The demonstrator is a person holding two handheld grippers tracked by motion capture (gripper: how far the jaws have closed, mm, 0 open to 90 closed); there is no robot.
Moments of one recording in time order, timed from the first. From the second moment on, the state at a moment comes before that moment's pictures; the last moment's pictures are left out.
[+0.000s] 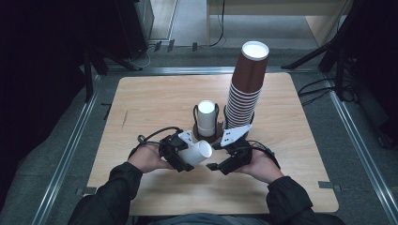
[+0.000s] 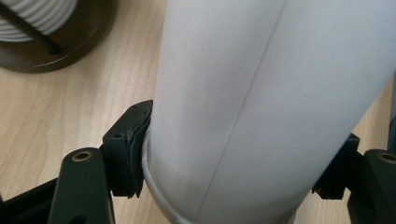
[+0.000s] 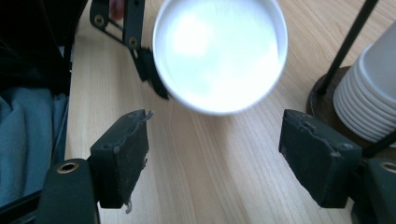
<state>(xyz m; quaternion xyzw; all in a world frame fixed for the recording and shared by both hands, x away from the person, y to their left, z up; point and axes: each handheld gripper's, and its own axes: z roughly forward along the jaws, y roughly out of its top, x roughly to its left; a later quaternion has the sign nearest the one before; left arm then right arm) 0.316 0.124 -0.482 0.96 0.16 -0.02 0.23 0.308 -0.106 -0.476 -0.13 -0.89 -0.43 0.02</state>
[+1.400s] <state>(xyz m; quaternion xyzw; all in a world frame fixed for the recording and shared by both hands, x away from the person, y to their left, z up) 0.311 0.142 -0.472 0.94 0.17 -0.02 0.29 0.310 -0.106 -0.470 -0.13 -0.89 -0.44 0.03</state>
